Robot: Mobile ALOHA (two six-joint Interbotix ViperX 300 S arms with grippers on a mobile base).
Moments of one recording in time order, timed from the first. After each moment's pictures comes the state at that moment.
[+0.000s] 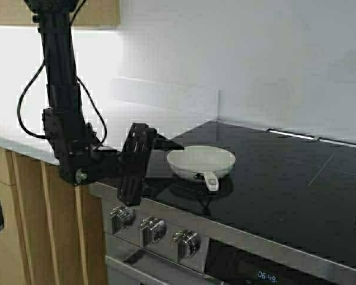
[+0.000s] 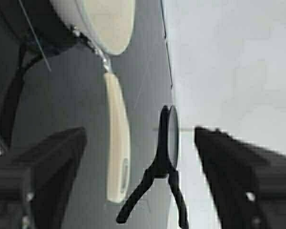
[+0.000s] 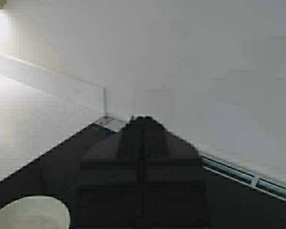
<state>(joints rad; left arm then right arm) -0.48 0.89 0.62 0.29 -1.33 -1.43 0.00 -0.95 1.21 0.00 -0.28 0.00</state>
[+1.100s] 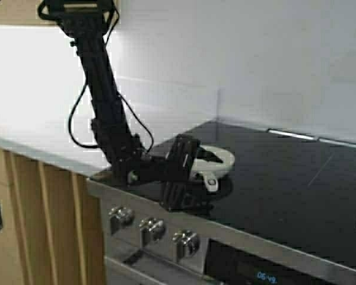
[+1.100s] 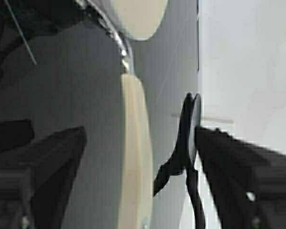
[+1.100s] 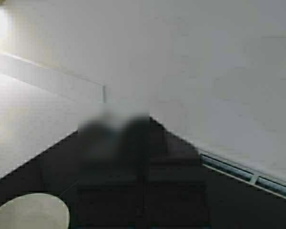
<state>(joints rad) -0.59 1.00 0.29 0.28 -1.02 -1.56 0.00 -0.95 1.21 0.00 -0.28 0.00</state>
